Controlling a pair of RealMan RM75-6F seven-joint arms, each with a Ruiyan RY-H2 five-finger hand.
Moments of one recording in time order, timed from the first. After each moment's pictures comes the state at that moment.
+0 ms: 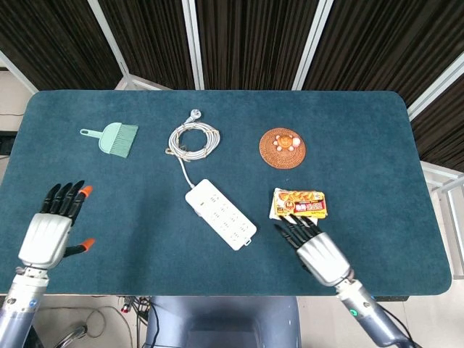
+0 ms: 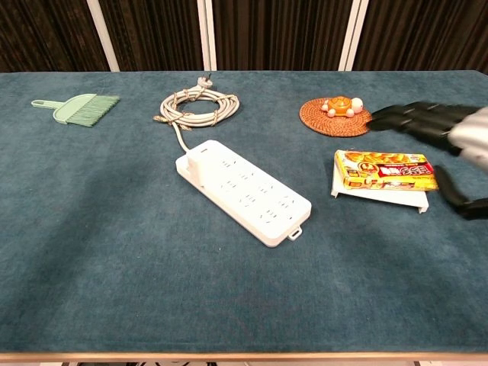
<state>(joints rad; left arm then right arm) -0.23 -1.15 -0.11 -1.87 1.51 1.38 0.37 0.34 -1.38 0.04 -1.65 -1.79 1.21 -0.34</state>
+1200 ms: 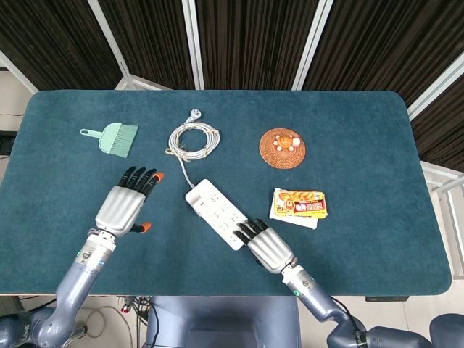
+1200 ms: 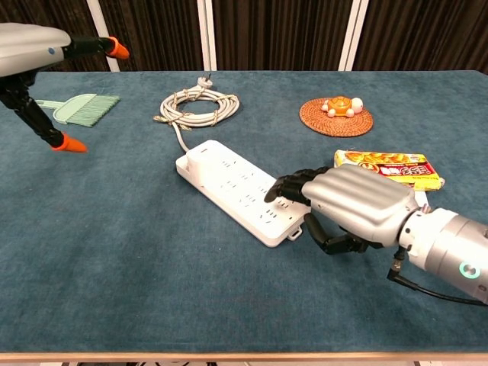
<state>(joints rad) -0.56 -1.31 -0.22 -1.92 1.11 1.10 0.69 0.52 -1.71 0.09 -1.45 -1.56 0.97 -0.43</state>
